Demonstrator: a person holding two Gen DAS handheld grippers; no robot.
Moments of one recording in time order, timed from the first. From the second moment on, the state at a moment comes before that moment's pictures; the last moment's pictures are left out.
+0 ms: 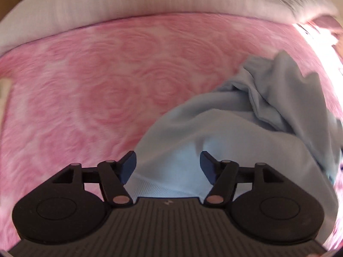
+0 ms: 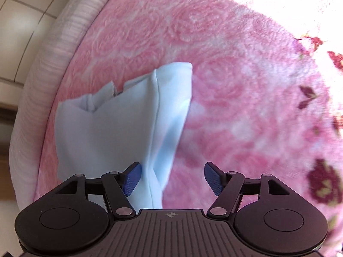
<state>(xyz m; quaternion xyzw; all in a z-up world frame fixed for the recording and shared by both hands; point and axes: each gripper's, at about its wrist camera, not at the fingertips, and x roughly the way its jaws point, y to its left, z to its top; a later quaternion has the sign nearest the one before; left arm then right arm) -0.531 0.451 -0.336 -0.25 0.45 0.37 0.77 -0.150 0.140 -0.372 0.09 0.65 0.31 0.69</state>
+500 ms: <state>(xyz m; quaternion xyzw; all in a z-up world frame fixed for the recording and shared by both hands) -0.500 0.417 -0.356 -0.28 0.47 0.29 0.78 -0.130 0.166 -0.348 0.06 0.57 0.37 0.73</state>
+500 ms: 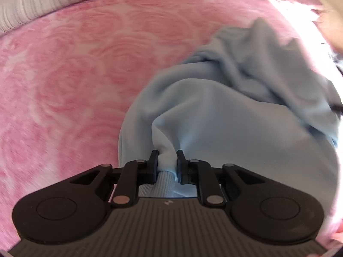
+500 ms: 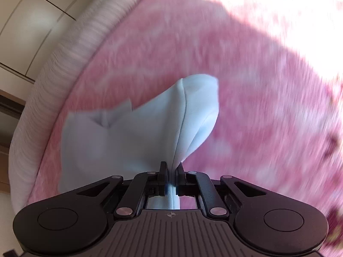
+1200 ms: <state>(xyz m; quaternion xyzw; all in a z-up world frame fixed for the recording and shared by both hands) -0.393 0.270 -0.305 -0.42 0.44 0.27 0.75 -0.037 0.150 -0.305 -0.40 0.34 0.48 0.70</state>
